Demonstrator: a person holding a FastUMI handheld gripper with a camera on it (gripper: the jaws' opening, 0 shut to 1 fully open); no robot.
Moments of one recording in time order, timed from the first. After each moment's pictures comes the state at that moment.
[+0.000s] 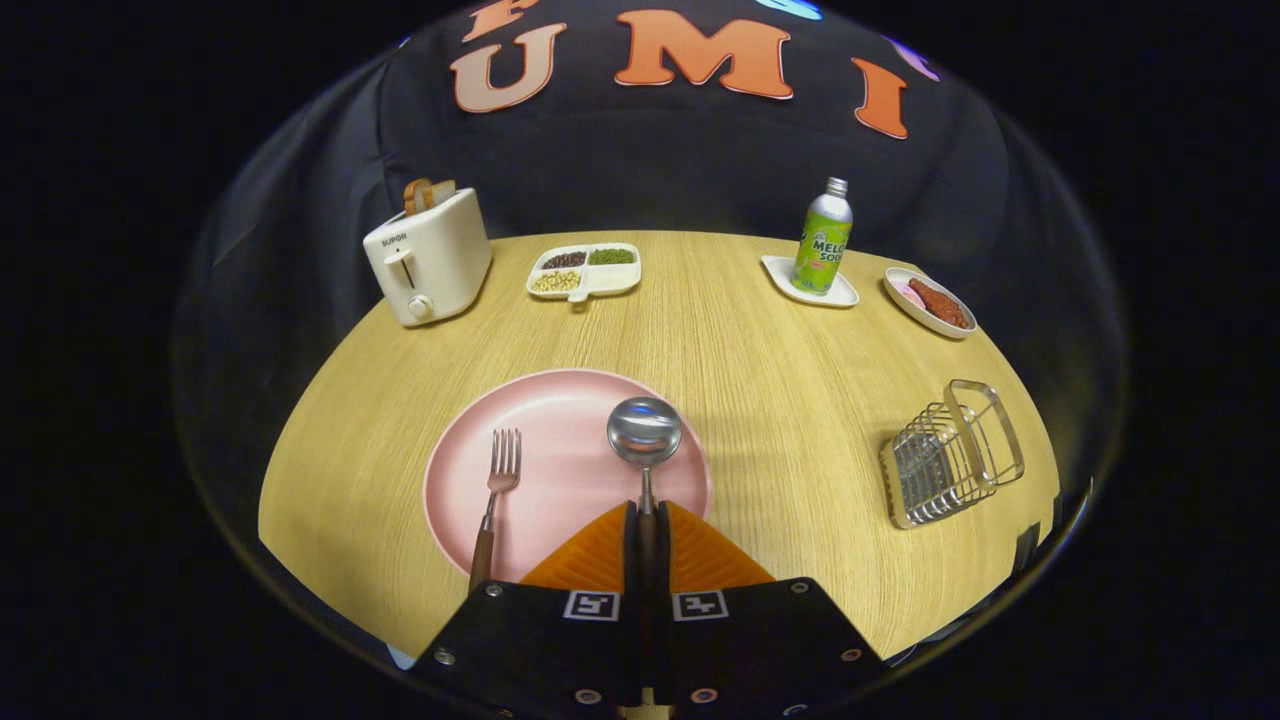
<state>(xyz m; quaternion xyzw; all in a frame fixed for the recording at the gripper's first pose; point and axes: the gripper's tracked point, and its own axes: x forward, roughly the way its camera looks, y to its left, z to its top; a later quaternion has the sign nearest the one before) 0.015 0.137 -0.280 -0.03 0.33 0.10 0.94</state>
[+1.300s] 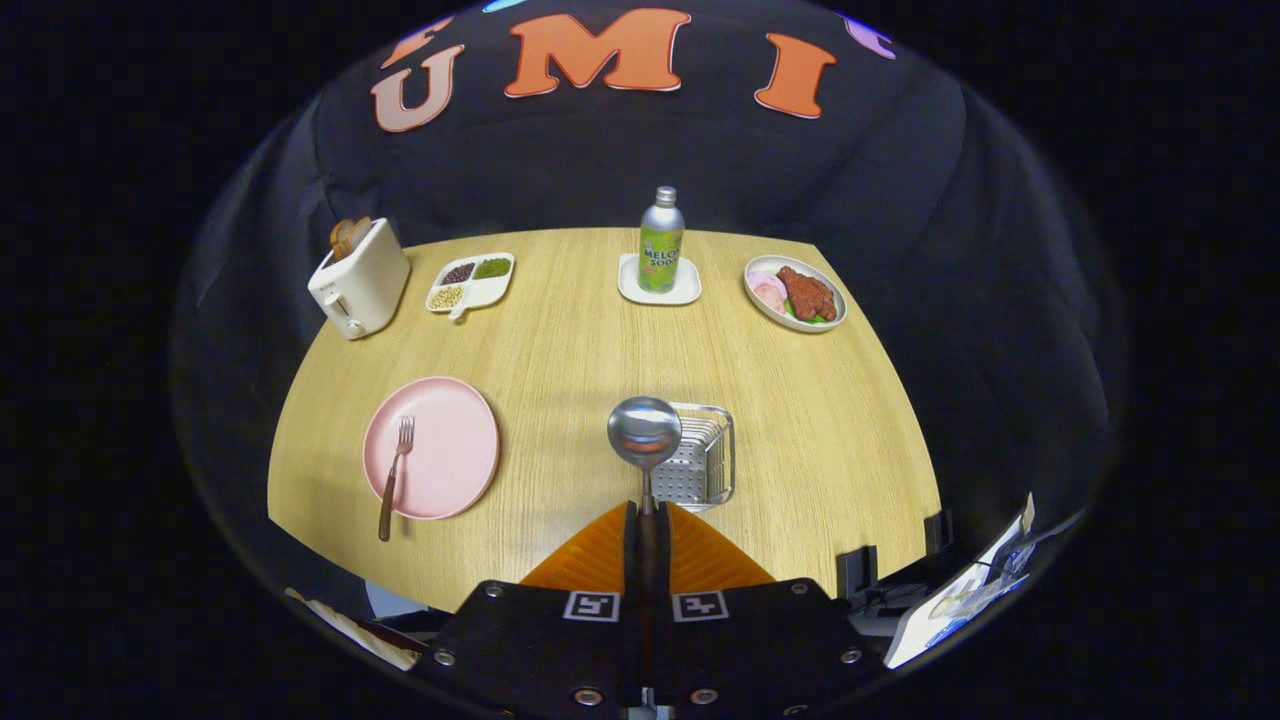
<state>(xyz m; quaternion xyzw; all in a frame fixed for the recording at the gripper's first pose) -0.001 -0.065 -0.190 -0.06 0.43 0.04 0.90</state>
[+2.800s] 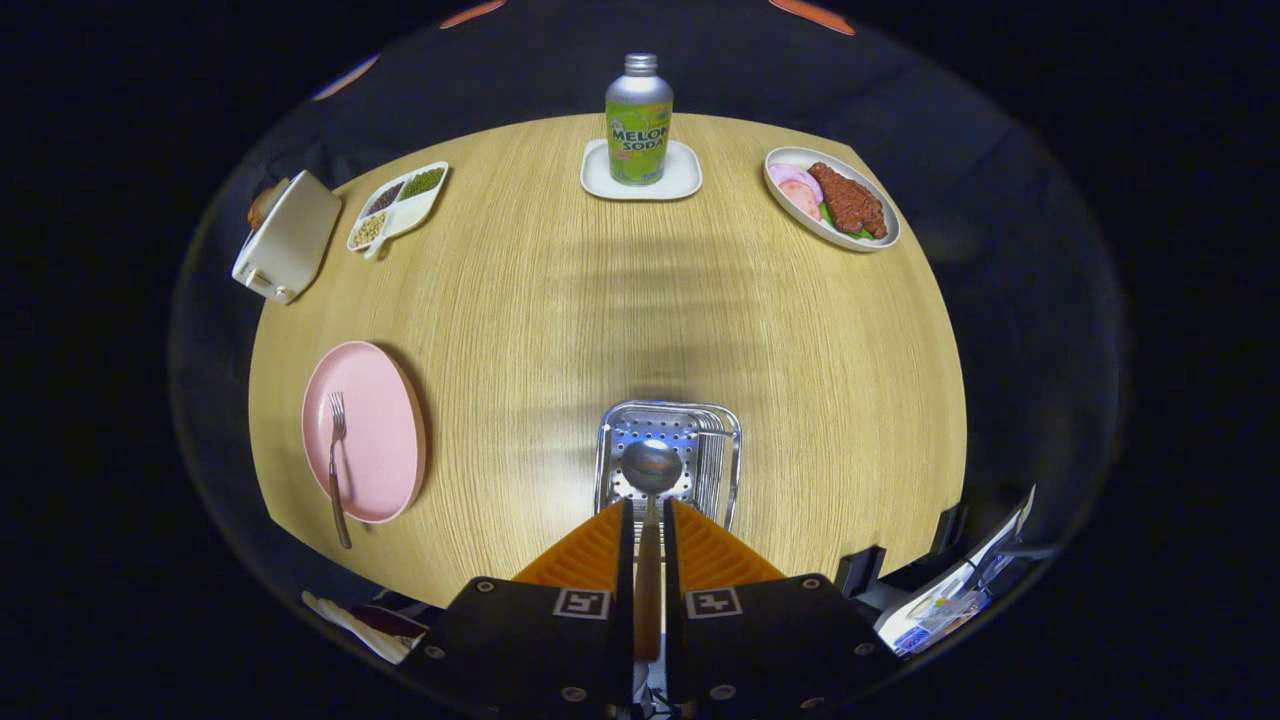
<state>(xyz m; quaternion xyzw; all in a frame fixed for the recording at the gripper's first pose) 0.065 -0.081 -0.252 -0.07 0.57 0.04 0.82</state>
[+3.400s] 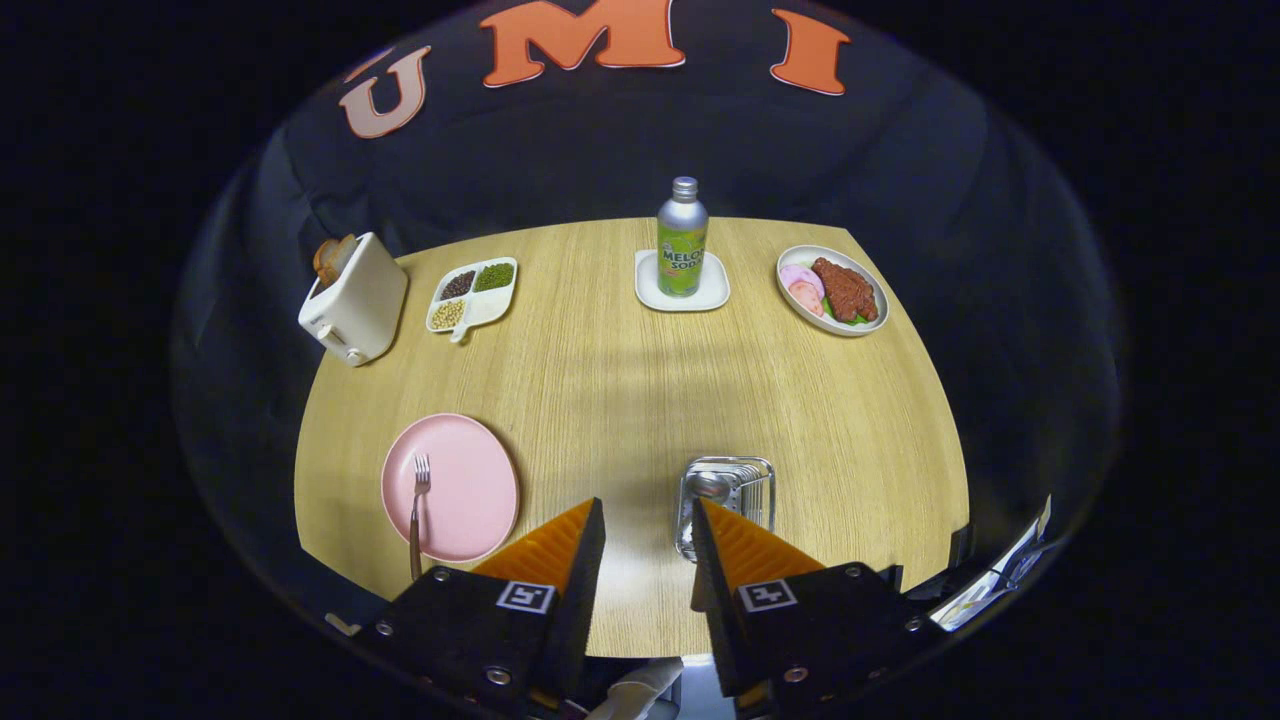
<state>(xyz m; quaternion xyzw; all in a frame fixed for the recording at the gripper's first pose) 0.056 -0.021 -0.176 -0.04 0.44 0.07 0.89</state>
